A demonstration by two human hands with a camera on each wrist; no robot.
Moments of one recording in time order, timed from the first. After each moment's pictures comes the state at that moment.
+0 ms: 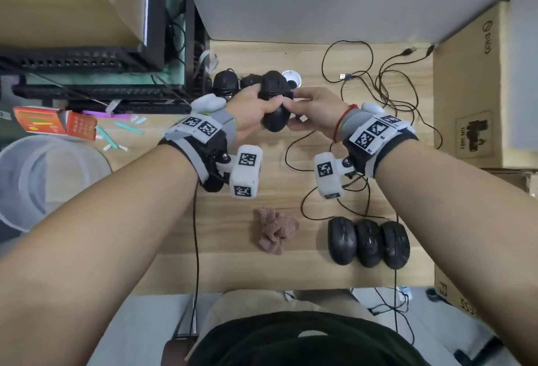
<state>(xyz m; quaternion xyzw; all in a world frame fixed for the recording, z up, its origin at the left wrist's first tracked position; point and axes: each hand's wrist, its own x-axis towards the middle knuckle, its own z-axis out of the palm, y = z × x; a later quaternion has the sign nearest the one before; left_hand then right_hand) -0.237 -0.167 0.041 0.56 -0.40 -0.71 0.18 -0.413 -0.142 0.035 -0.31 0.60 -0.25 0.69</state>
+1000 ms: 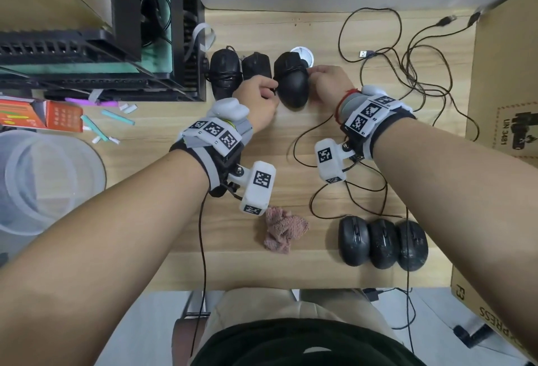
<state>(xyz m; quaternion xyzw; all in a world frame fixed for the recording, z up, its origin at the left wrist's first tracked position) -0.241 -0.171 -0.024 0.67 -0.51 -0.52 0.13 -0.416 -0.186 -0.048 -0.34 0.75 -0.19 0.54</state>
